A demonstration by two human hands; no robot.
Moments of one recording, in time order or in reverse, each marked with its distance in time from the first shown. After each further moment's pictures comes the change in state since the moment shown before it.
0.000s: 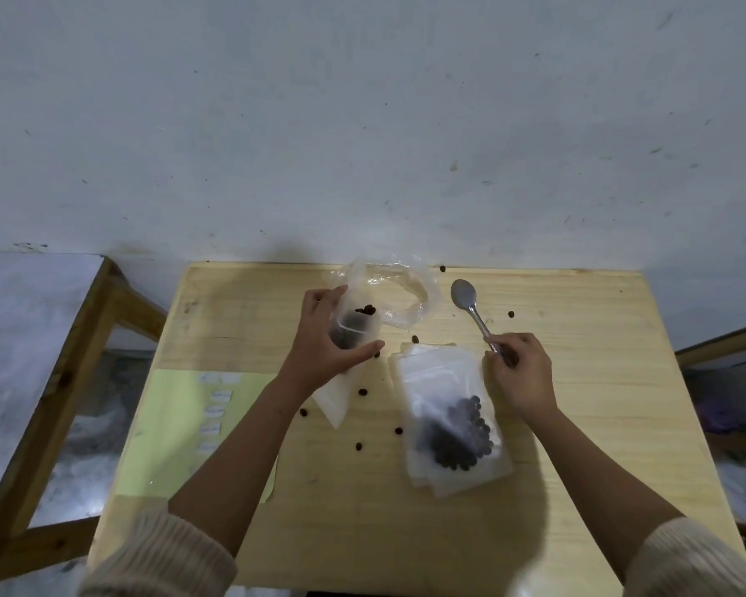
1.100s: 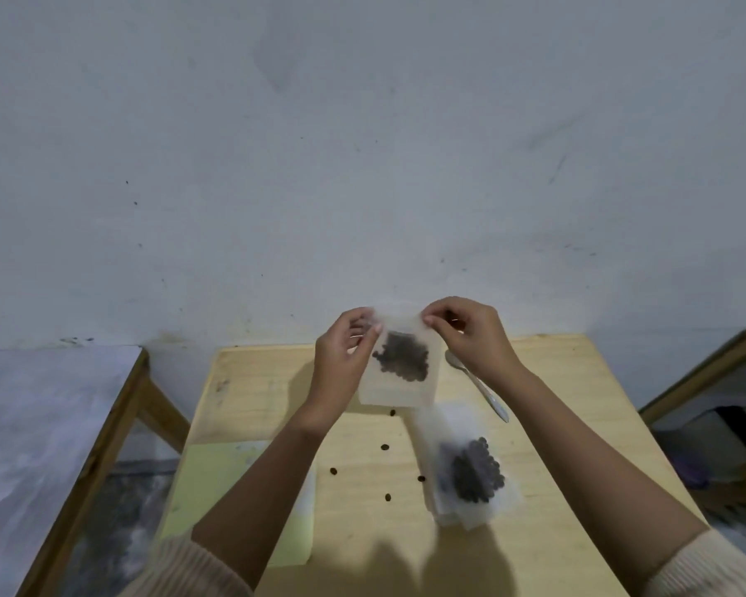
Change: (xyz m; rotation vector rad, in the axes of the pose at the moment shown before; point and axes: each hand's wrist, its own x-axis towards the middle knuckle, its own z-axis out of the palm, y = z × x) left_hand -0.019 0.086 -0.063 -0.398 0.205 0.200; right_hand -0.022 -0.214 -0.043 0.148 -0.036 -0.415
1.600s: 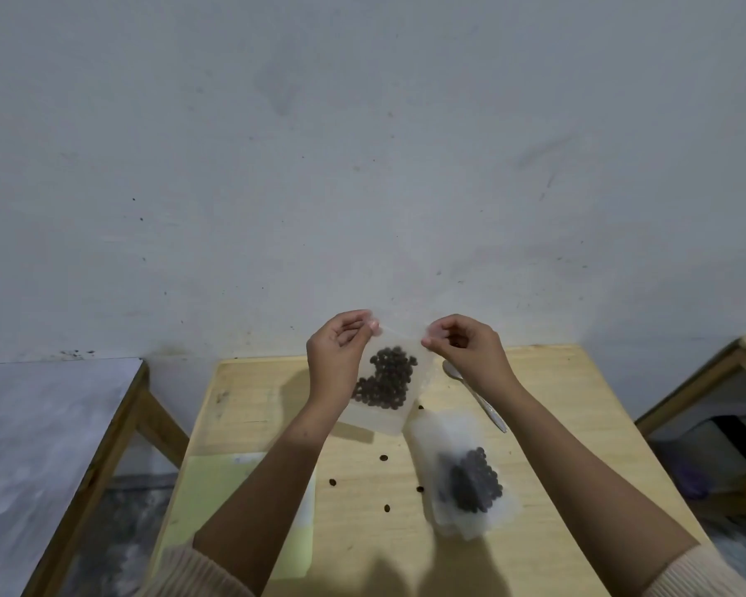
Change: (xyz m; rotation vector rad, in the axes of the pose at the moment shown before) left_hand 0.009 0.022 0.003 -0.271 0.150 -0.131; right_hand -0.010 0.003 0.002 0.292 0.040 0.215
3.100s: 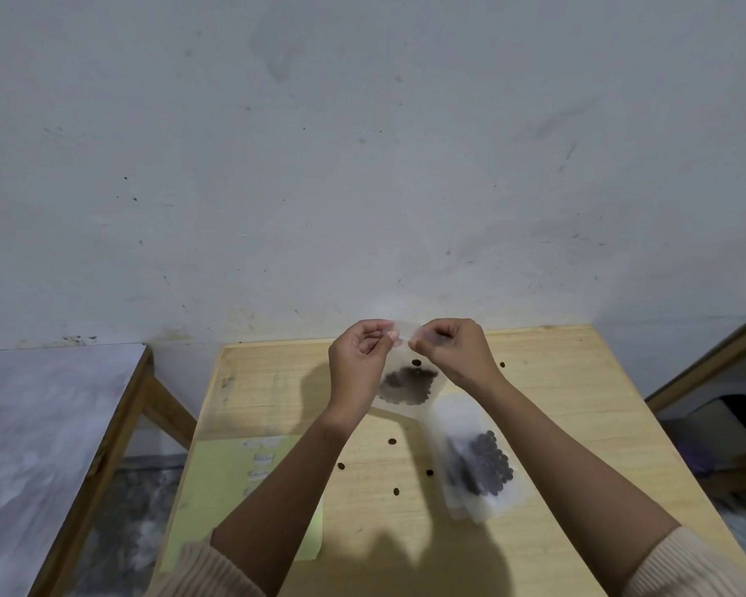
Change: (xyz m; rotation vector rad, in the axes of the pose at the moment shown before) left_hand -0.014 -0.023 0.008 0.007 -0.041 -0.126; right_hand -0.001 0.006 0.032 -0.179 -0.019 0.150
